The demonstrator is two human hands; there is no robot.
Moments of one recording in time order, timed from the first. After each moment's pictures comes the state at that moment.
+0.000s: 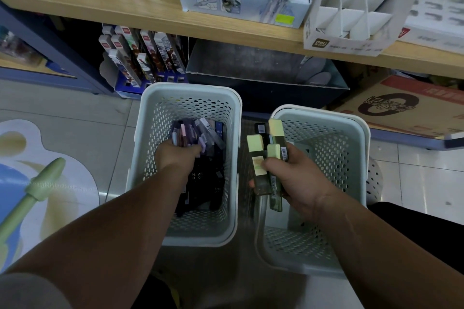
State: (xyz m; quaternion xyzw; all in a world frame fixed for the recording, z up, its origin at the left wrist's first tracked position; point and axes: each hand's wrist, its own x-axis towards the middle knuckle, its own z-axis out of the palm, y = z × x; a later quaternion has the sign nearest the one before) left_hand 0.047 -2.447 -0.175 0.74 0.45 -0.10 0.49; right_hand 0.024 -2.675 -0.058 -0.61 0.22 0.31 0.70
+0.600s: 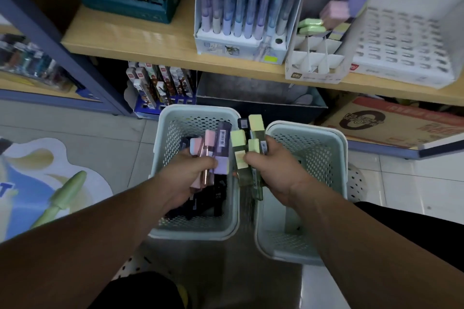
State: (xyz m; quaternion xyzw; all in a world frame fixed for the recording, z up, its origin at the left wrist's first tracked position) left_hand 0.021 -2.447 -0.037 0.59 0.31 -0.28 0.69; right_hand 0.032 -2.639 -0.008 -0.67 0.16 0.29 0.66
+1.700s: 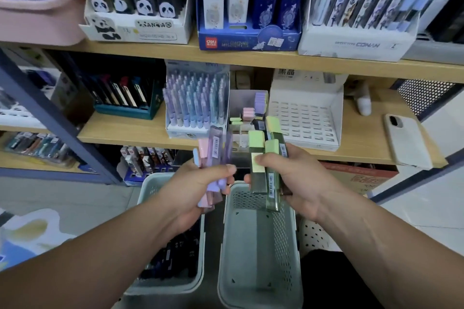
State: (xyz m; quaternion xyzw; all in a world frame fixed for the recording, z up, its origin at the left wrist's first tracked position) left_hand 0.029 -2.550 0.164 0.61 0.17 -0.23 0.74; right_hand 0.035 -2.736 0.196 -0.64 0.15 0.20 0.72
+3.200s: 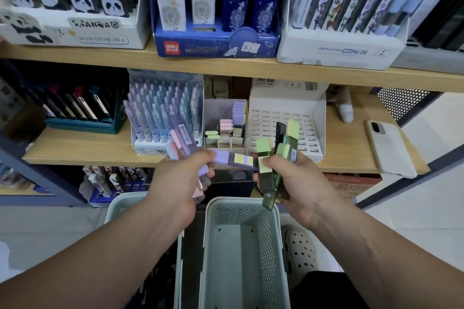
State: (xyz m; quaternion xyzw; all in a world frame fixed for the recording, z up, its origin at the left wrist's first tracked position) left_hand 0.091 -2.589 0.146 0.56 0.28 -0.10 0.77; right_hand 0.073 -2.771 0.163 -0.59 0.23 0.10 0.77
